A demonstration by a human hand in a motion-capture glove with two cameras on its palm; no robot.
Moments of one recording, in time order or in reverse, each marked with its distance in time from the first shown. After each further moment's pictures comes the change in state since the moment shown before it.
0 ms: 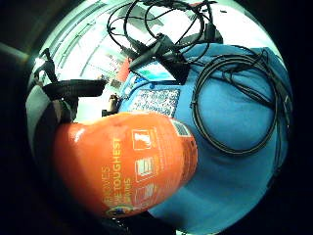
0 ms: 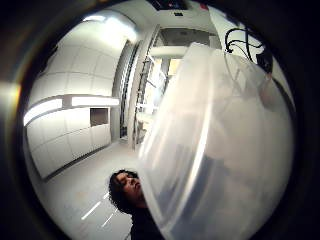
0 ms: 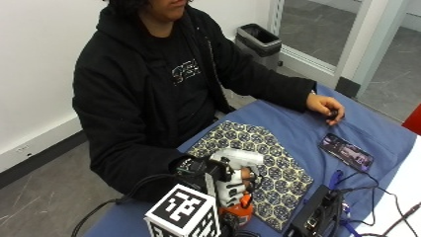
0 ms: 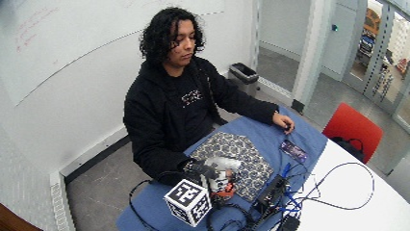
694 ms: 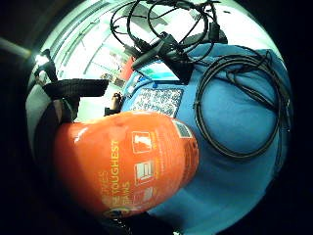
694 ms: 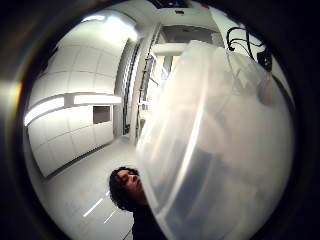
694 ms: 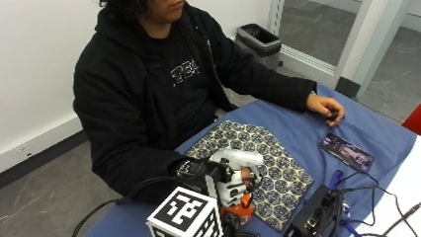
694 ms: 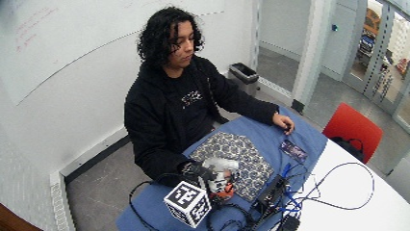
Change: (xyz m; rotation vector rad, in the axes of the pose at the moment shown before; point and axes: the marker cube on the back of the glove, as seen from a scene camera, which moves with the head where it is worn) arm 0.001 0.000 0.000 -0.026 -0.022 -0.015
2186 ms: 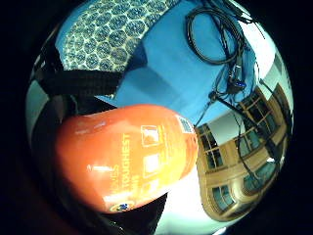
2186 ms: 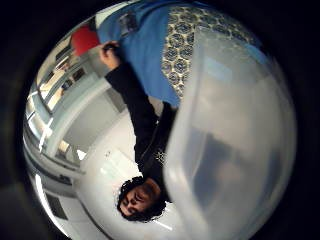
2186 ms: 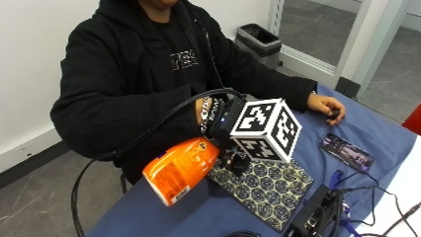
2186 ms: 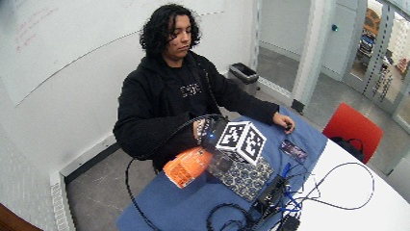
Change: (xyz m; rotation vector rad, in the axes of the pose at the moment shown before) arm -0.078 0.011 0.093 -1.065 0.919 0.726
